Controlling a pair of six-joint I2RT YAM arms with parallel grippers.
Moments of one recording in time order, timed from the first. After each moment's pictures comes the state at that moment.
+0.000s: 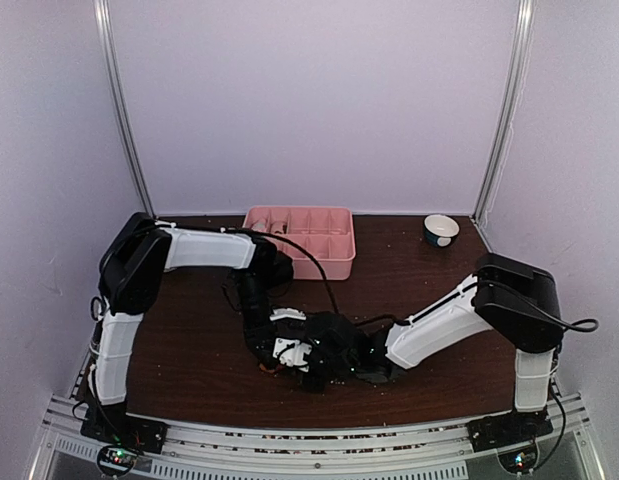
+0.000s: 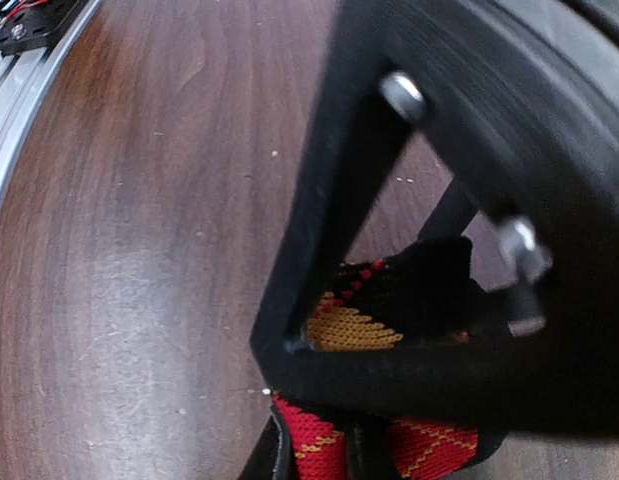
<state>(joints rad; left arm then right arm) -0.77 2.22 1.63 -1.28 0.52 0.63 1.17 2.00 0.99 0.37 -0.07 -0.28</state>
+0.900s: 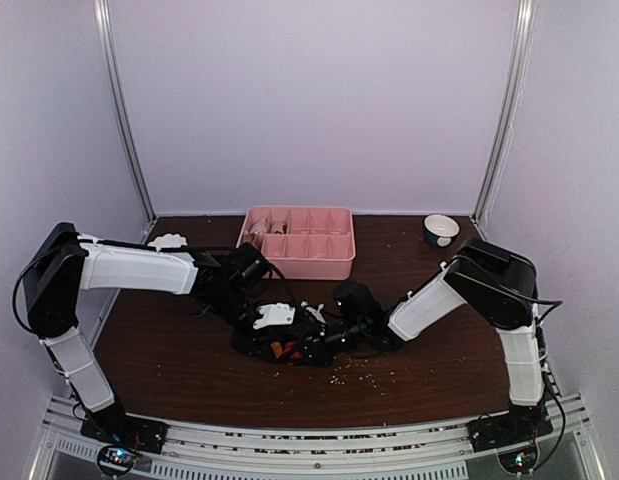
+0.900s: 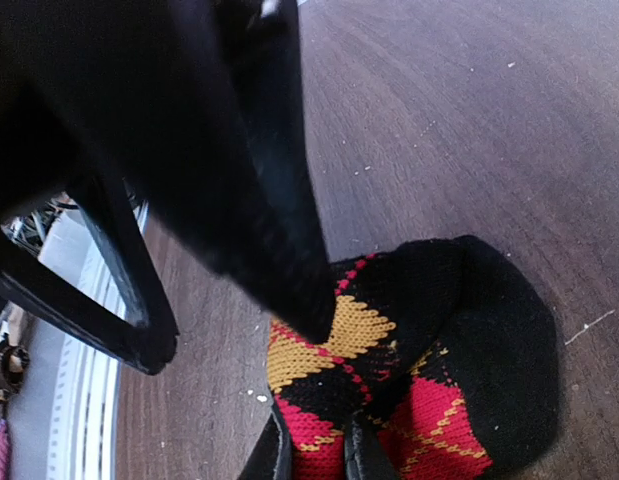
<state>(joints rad) -0.82 1.74 1.11 -0.59 0.41 0.79 0.91 2.15 1.00 0.56 -0.68 0.23</state>
